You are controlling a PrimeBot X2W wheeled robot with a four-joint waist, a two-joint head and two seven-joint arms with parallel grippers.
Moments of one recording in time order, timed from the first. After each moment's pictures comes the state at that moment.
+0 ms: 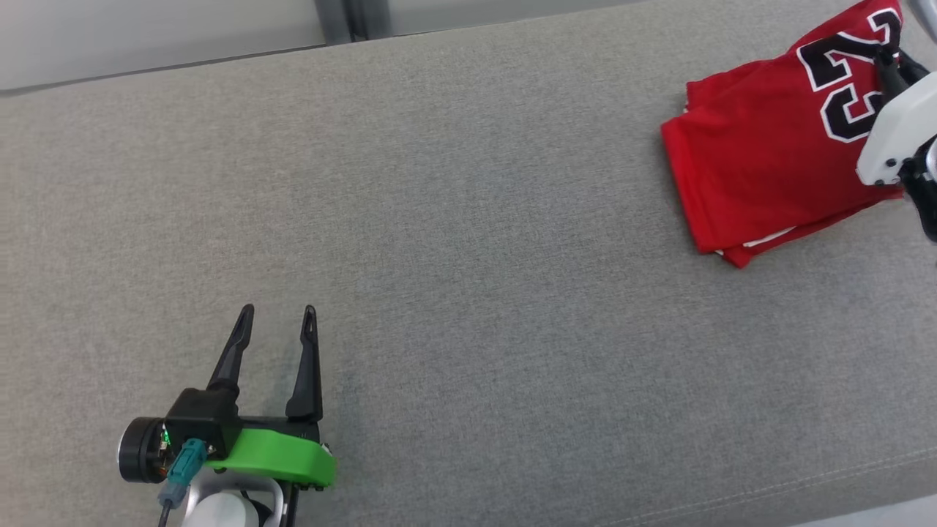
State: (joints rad) left arm -0.10 0.08 -0.16 0.18 -0.20 -0.03 -0.26; right arm -0.87 -0.45 0.15 0.73 0.37 0.13 0.13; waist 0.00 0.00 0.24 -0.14
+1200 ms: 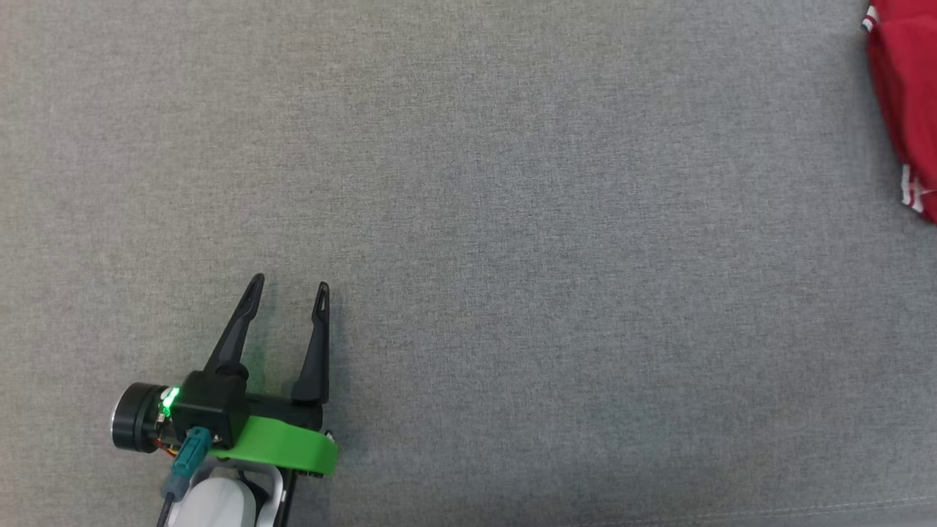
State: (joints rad) left arm -0.12 0.13 -0.20 0.09 -0.15 -0.04 -0.25; right arm -1.02 -0.67 -0.16 0.93 -0.26 0.13 0.06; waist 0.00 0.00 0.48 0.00
